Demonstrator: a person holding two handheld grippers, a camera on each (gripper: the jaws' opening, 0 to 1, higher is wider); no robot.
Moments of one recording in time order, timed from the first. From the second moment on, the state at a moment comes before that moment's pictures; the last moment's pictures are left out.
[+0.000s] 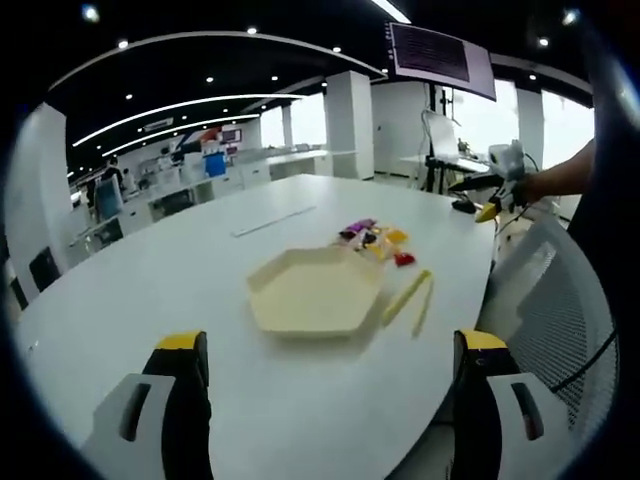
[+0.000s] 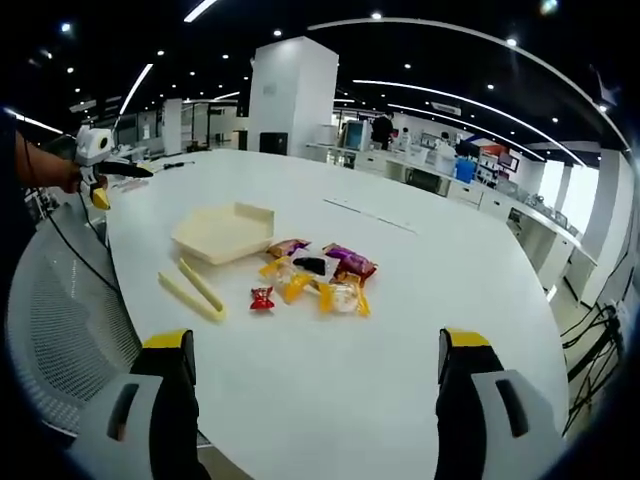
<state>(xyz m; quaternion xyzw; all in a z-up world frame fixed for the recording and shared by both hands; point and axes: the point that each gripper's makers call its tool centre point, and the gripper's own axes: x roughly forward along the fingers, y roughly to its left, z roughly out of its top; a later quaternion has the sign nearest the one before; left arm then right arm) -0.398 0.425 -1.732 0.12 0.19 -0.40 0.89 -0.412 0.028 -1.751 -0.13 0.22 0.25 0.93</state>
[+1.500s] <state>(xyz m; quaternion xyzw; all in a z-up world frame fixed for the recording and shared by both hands) -0.416 0.314 -1.764 0.23 0.21 -0.57 0.76 -0.418 0.049 -1.743 -0.13 0.21 0.30 0.92</state>
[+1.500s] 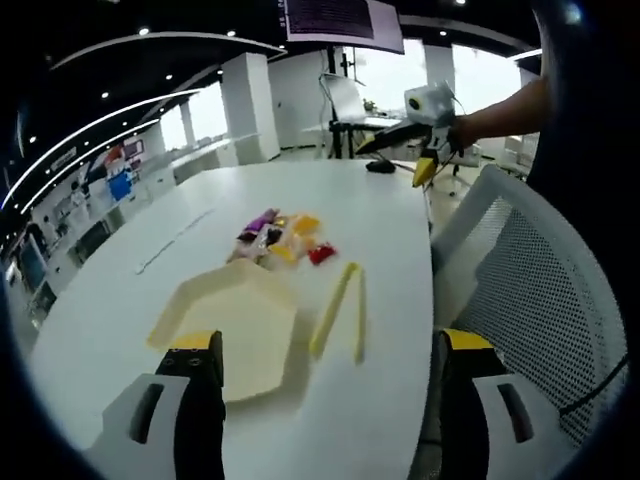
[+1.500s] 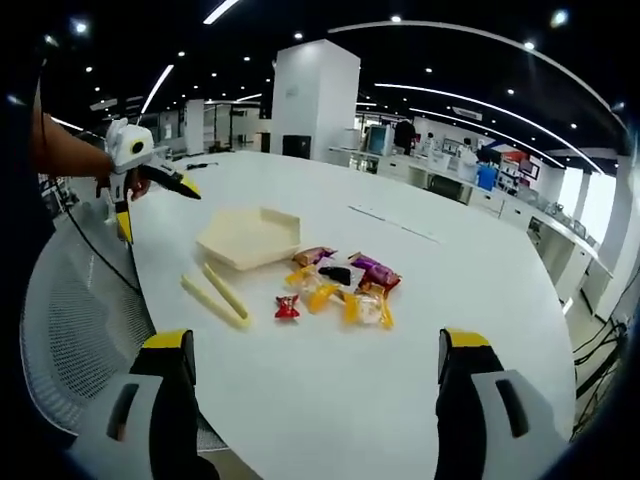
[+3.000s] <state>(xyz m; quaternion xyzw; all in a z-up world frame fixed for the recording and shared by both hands) -0.402 0.273 -1.849 0.32 0.30 -0.57 0.69 -0.430 0.066 -1.755 -0.12 0.22 0.32 0.91</state>
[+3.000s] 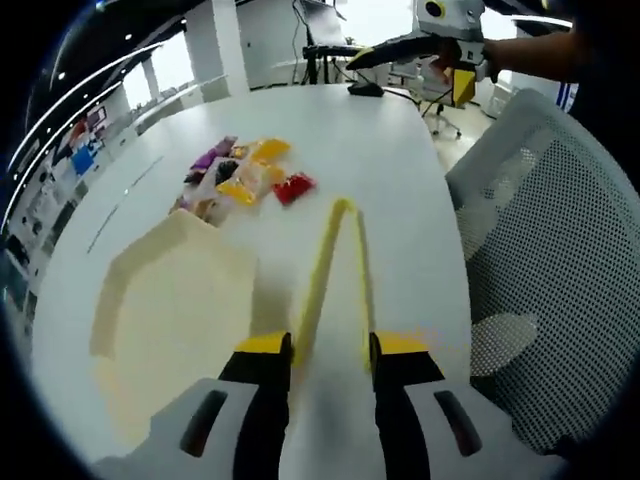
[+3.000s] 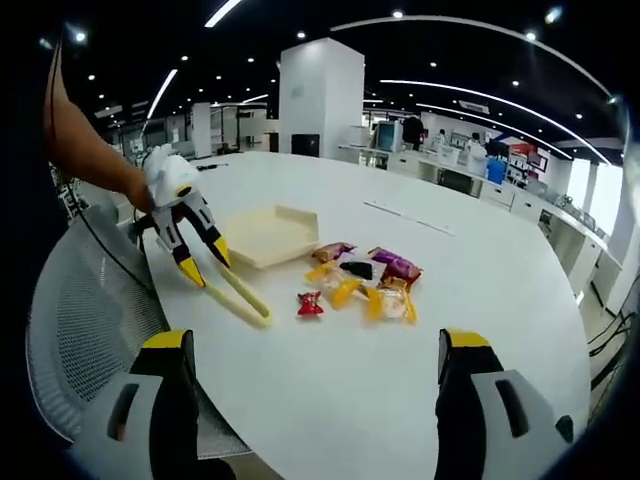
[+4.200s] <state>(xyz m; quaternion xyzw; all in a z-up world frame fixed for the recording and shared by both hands) -0.398 0.262 -1.850 0.29 0.25 -0.60 0.70 -0.437 0.070 -1.757 -0.11 0.23 0.32 0.91</state>
